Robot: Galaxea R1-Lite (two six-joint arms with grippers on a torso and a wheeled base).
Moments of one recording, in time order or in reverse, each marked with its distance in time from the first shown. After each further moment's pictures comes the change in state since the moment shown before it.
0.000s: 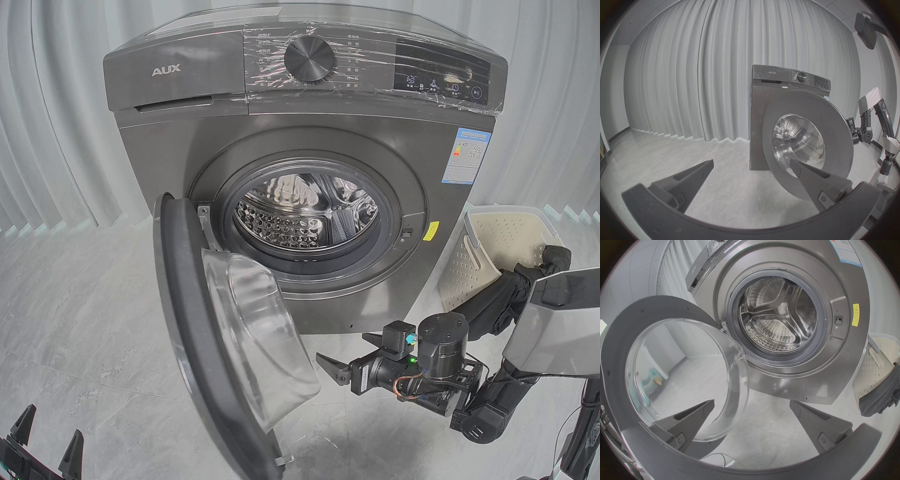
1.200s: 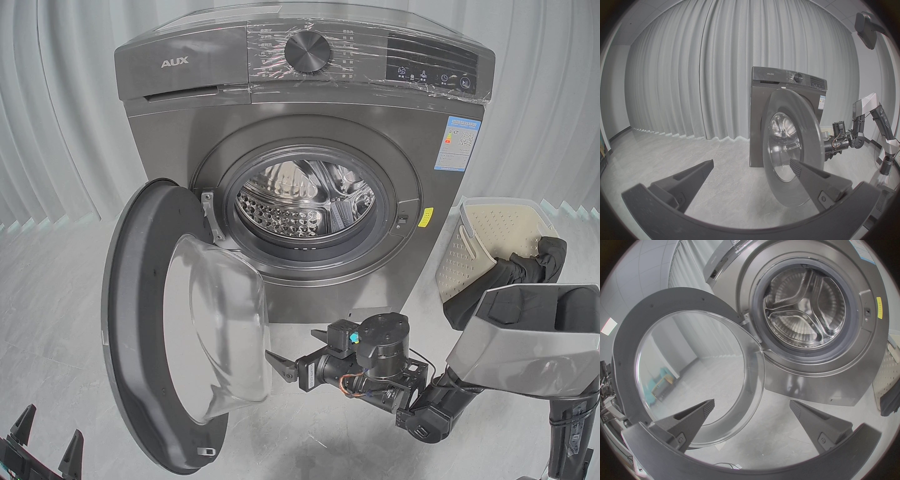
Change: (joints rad) left arm 0.000 0.000 0.000 0.000 0.000 0.000; right arm 0.081 0.166 -0.285 0.062 0.043 0.004
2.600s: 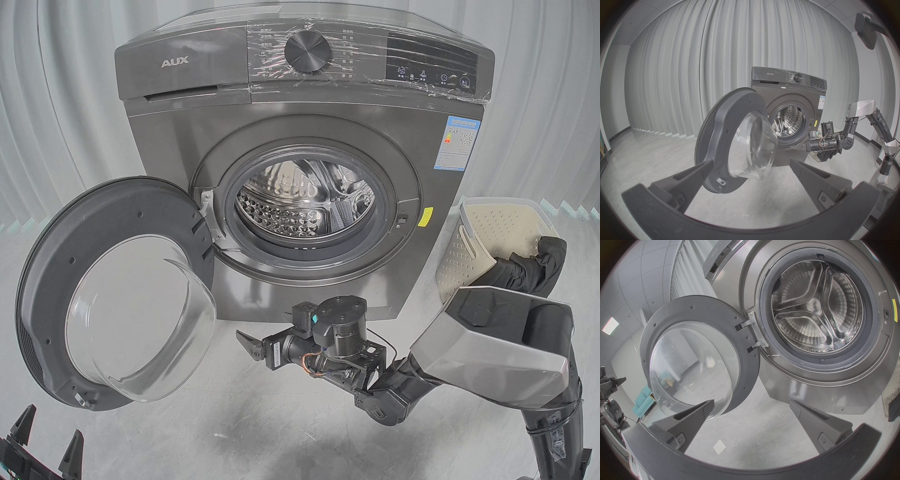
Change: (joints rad) left arm 0.000 0.000 0.000 0.000 -0.001 0.000; right arm 0.018 0.125 -0.334 0.161 0.000 -0.003
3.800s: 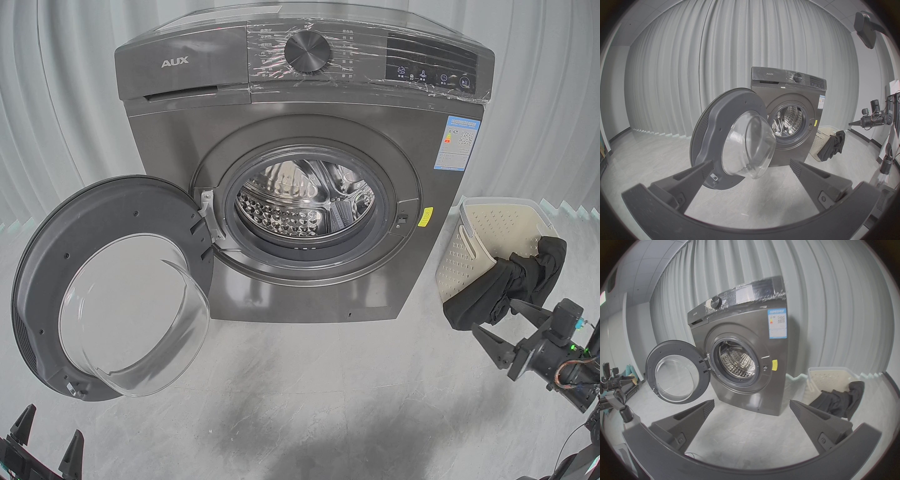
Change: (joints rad) left arm 0.000 0.000 0.000 -0.001 0.000 0.006; right arm -0.425 -1.055 1.090 -0.109 0.001 -0.201
